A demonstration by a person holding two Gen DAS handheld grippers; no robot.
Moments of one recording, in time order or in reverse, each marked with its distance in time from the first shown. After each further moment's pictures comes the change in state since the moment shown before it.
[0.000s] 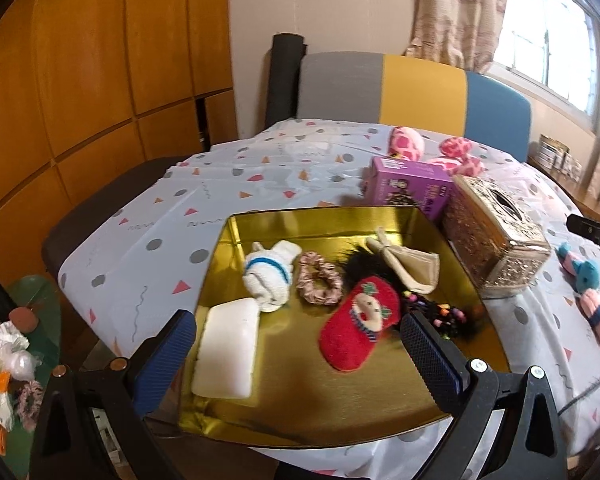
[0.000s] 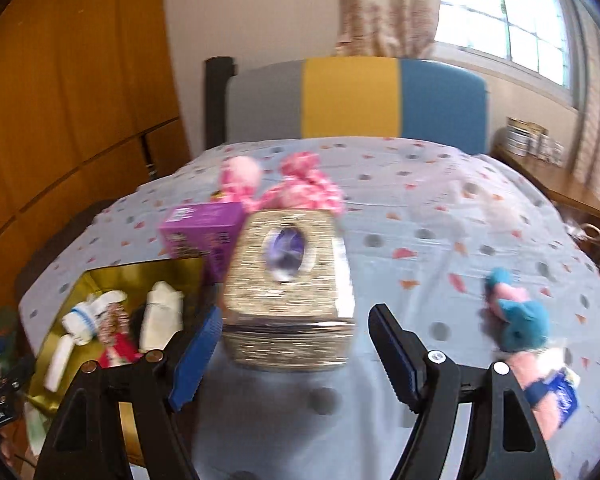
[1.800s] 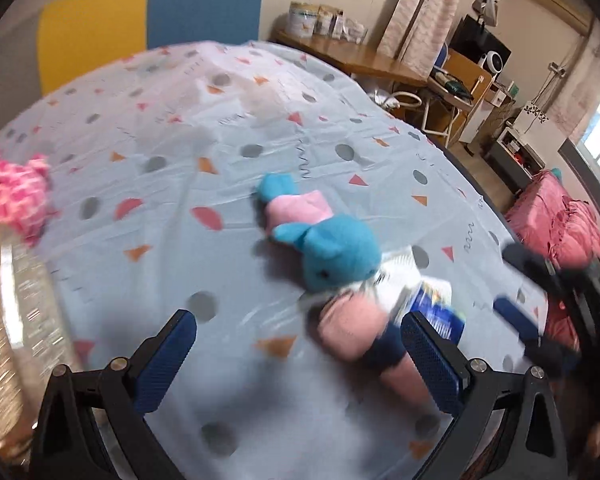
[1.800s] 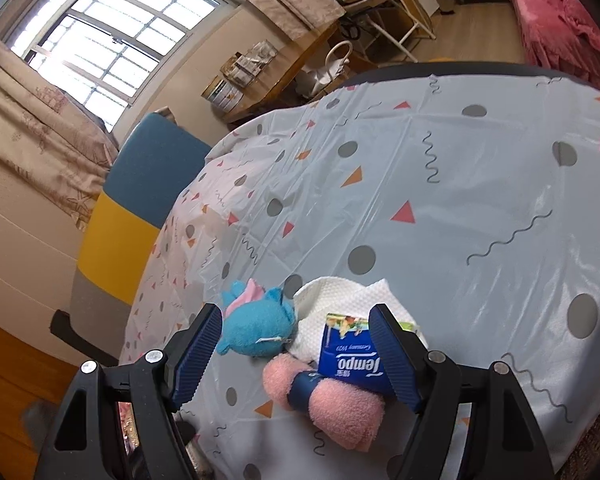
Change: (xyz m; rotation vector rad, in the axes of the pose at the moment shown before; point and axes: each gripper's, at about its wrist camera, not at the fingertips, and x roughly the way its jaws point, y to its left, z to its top) left arm 0.086 -0.463 0.056 0.483 0.369 -0.710; right arm -0.072 -0.321 -0.100 1.128 -0.153 -0.225
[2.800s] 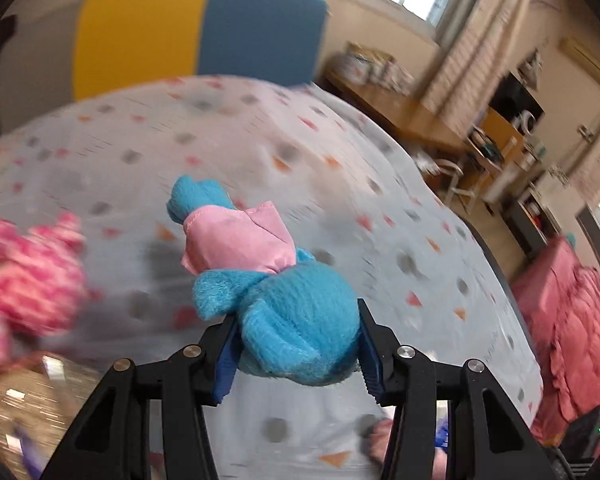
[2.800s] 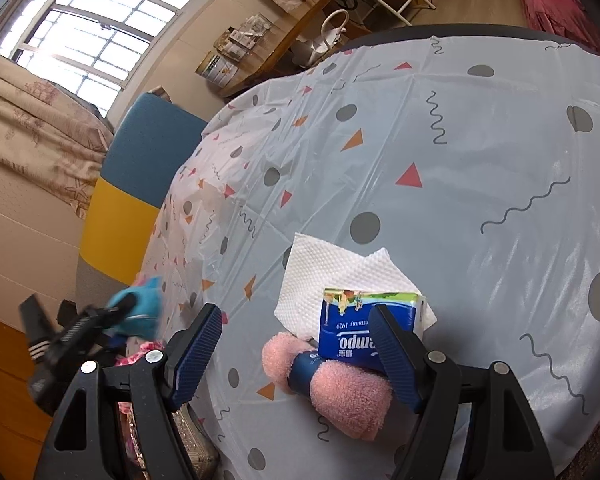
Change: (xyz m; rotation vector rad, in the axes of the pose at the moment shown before) left arm -0.018 0.087 0.103 -0.151 -0.100 0.027; right arm 0.019 -0.007 -0.006 0.033 0.104 0.007
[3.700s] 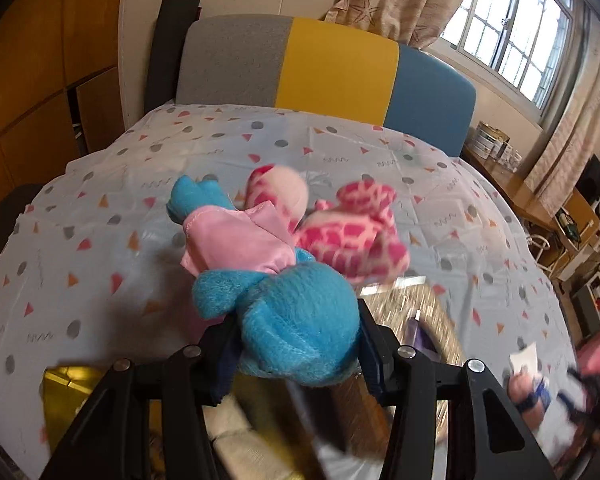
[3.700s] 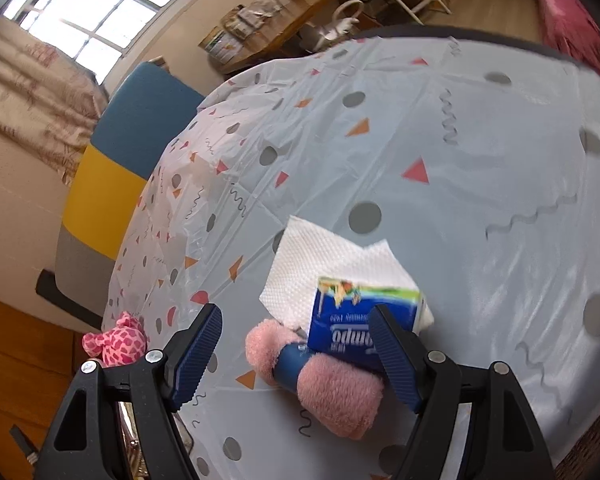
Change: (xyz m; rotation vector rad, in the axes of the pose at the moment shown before) left arm -0.182 0.240 -0.108 -0.247 -0.172 0.307; right arm 0.011 0.014 0.002 -0.114 0.054 -0.074
